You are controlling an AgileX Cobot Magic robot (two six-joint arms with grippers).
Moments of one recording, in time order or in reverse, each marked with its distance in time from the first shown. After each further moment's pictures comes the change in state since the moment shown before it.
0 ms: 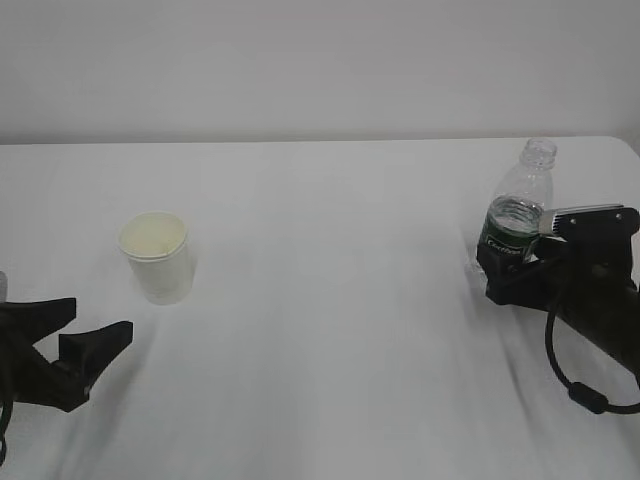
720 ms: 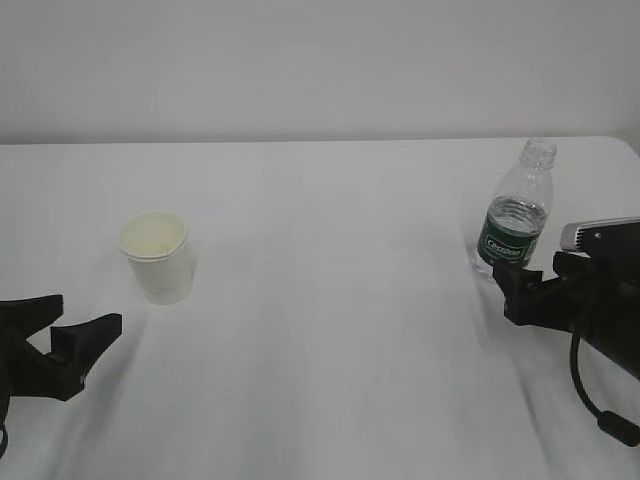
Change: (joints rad) left arm 0.000 0.000 0.000 -0.071 0.000 0.000; right arm 0.000 -0.089 0.132 0.017 0.000 -0.018
